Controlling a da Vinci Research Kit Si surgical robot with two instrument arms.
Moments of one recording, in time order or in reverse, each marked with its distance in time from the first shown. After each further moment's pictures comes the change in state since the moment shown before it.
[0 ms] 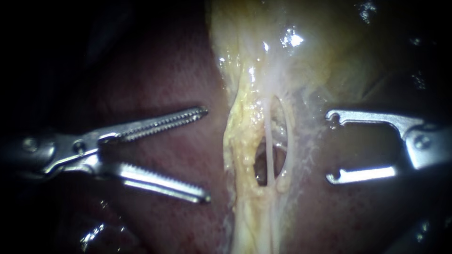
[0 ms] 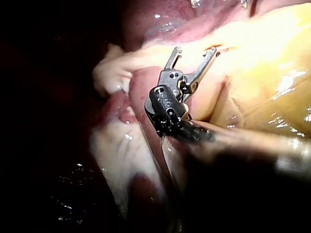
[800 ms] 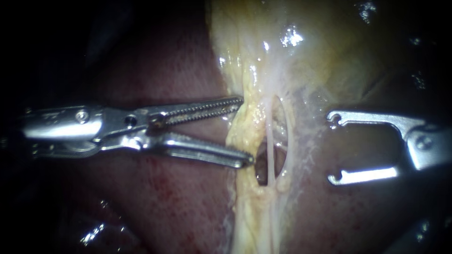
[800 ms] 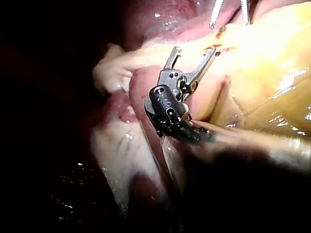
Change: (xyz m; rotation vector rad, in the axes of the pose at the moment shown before) right arm 0.000 0.000 0.000 0.000 0.000 0.005; left arm 0.002 0.003 0.003 -0.015 0.045 -0.101
